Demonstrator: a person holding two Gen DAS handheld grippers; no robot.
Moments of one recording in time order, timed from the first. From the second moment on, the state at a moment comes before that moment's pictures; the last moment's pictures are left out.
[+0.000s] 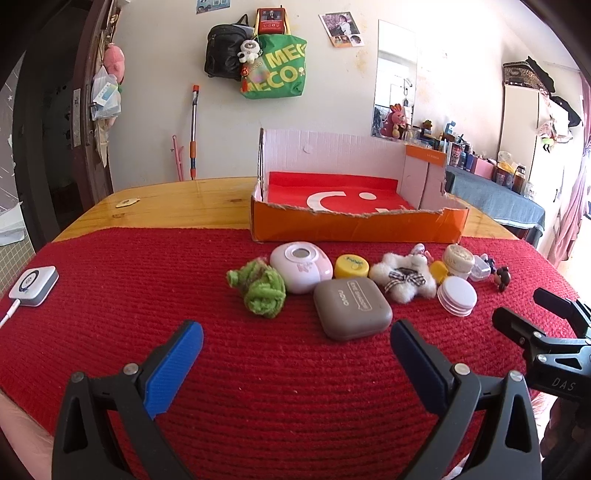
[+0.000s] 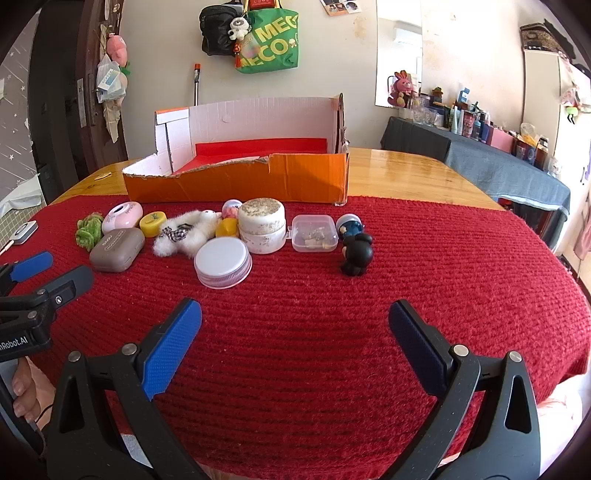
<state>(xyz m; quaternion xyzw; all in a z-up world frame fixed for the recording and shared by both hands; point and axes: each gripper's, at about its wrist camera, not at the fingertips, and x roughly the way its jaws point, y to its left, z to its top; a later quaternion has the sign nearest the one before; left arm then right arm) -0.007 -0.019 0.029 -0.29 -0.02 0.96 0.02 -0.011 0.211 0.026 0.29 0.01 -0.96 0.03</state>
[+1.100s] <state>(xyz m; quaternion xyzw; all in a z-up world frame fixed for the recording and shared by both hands) -0.089 -0.075 0.023 -0.44 -0.02 0.90 0.07 -0.085 0.289 0.031 0.40 0.02 -0.92 -0.02</state>
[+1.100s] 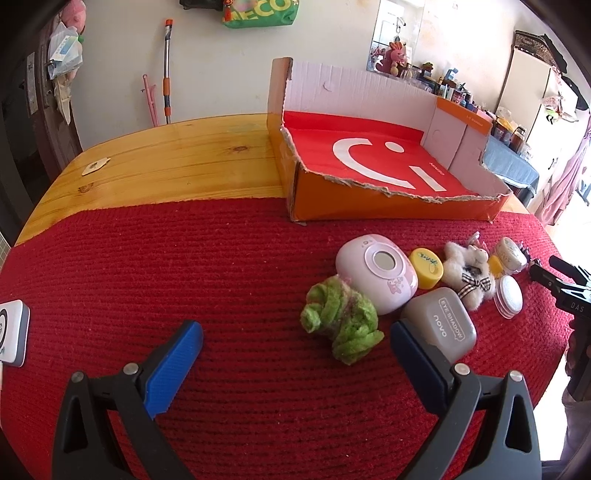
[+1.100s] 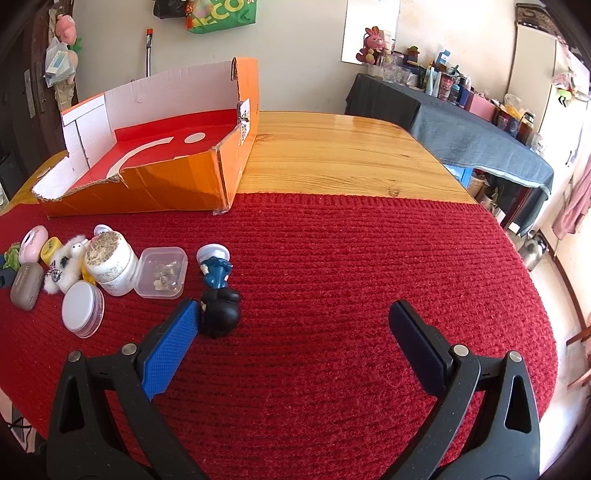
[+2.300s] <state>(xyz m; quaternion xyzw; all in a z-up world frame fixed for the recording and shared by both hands) -0.071 -0.054 0.063 -0.36 0.00 0.92 0.15 -0.081 0.271 0.074 0.35 -0.02 -0.93 0.11</state>
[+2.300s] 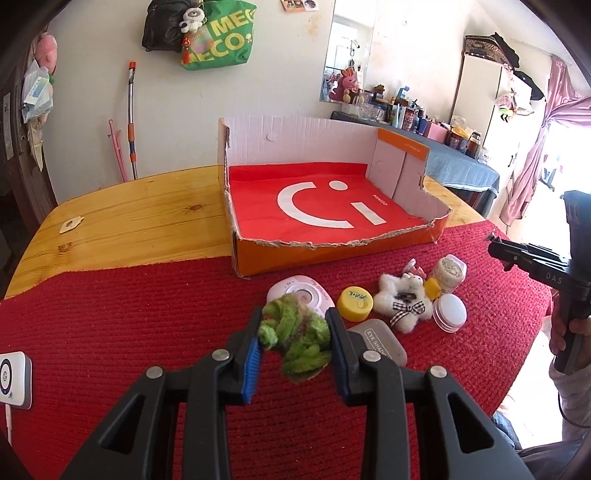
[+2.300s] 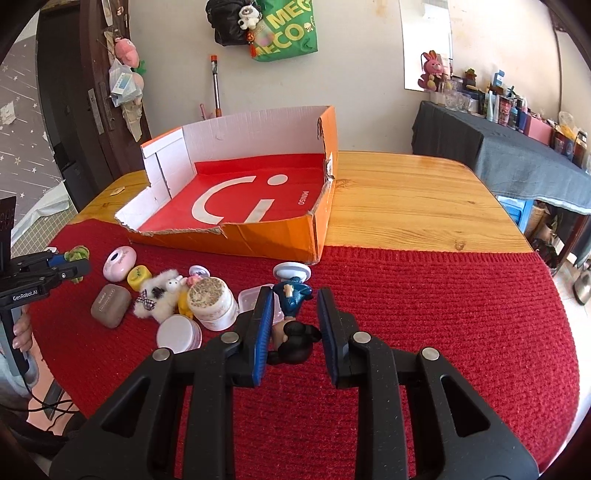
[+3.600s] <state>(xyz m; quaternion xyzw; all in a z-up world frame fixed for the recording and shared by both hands) -0.230 -0.020 0.063 -0.48 0.11 0.85 0.19 -0.241 0.216 0.070 0.48 0.09 -0.86 0.17</state>
